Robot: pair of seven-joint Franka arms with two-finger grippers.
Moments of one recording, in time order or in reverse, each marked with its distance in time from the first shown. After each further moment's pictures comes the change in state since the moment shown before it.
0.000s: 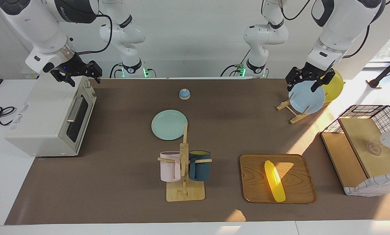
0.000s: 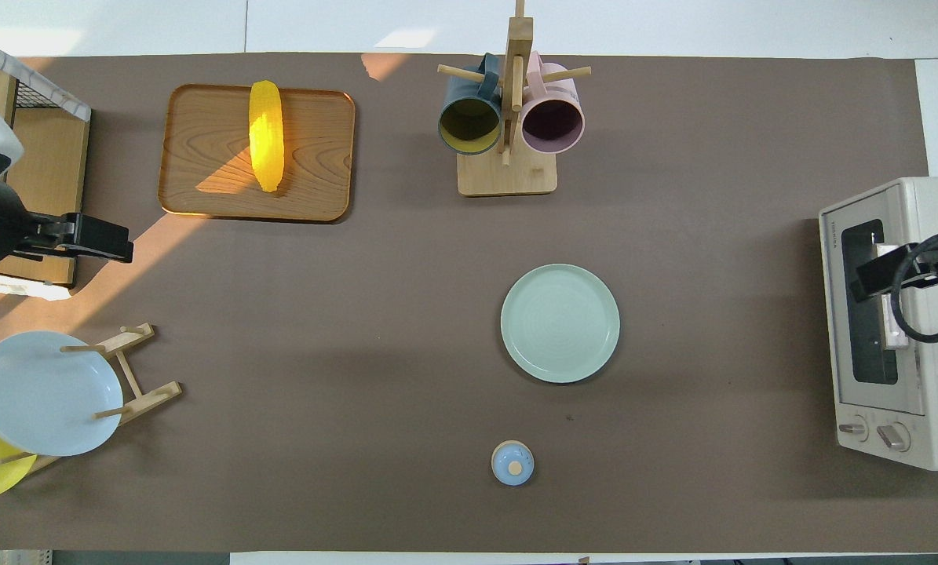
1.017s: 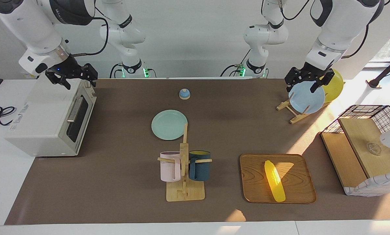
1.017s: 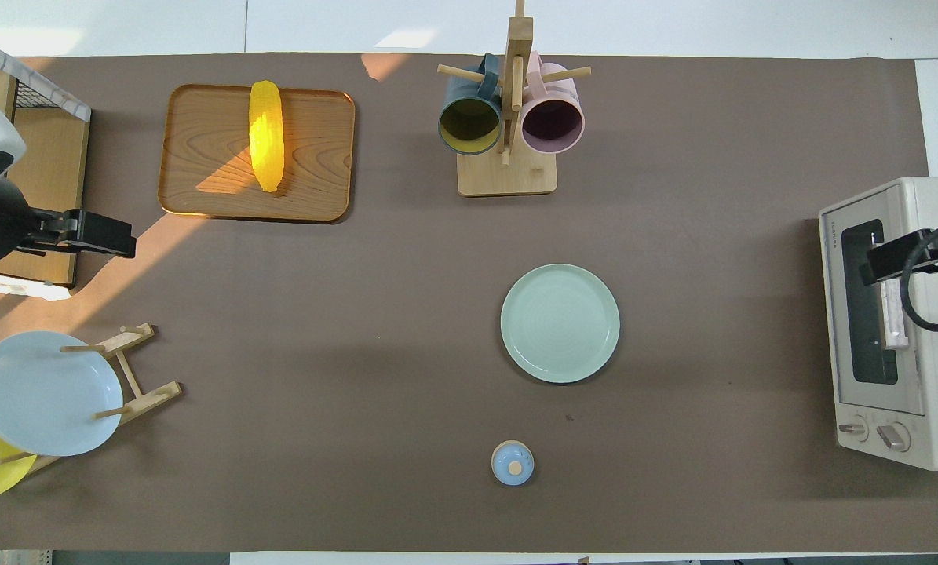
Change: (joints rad) left arm 0.000 0.000 -0.006 -0.002 0.000 0.031 0.000; right arm -0.022 -0.003 -0.007 -0.039 0.000 0.120 0.001
